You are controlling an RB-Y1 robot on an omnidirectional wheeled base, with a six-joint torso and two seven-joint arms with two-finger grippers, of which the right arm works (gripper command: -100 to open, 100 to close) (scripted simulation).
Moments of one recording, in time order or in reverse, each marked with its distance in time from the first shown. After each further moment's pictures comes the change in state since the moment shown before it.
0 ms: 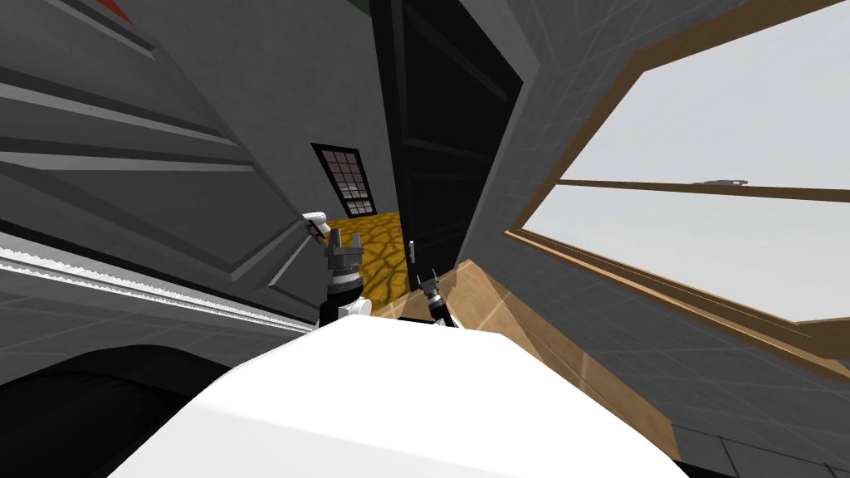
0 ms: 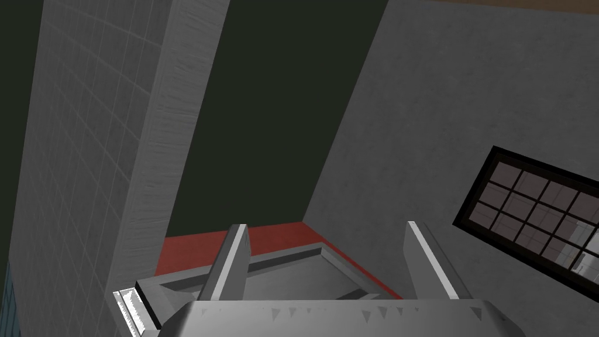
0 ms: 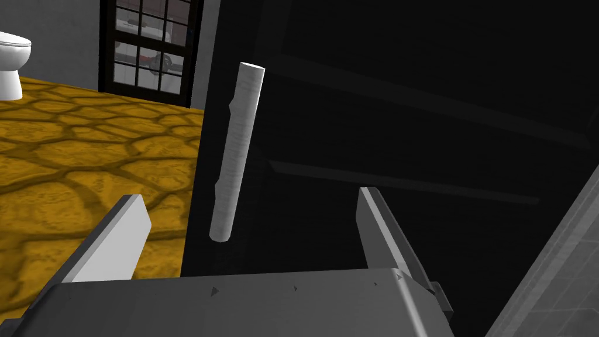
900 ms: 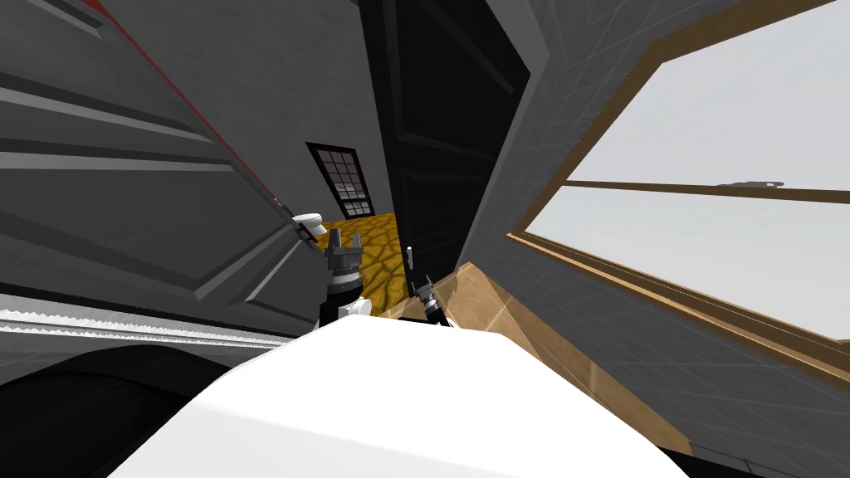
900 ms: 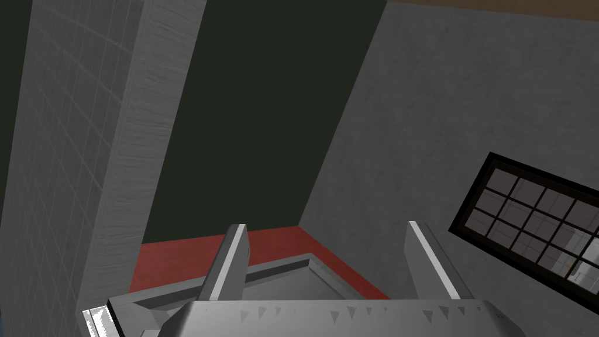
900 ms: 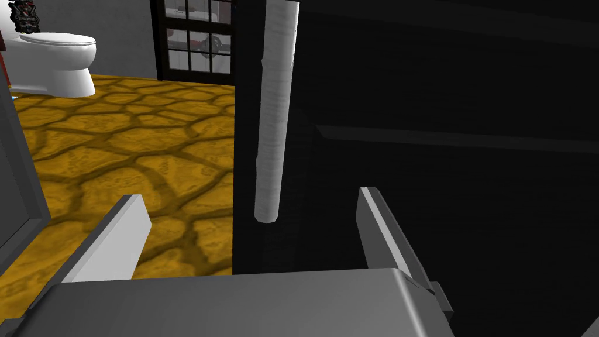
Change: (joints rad) arm -0.082 0.010 0.109 0.195 -0.035 -0.027 -0.183
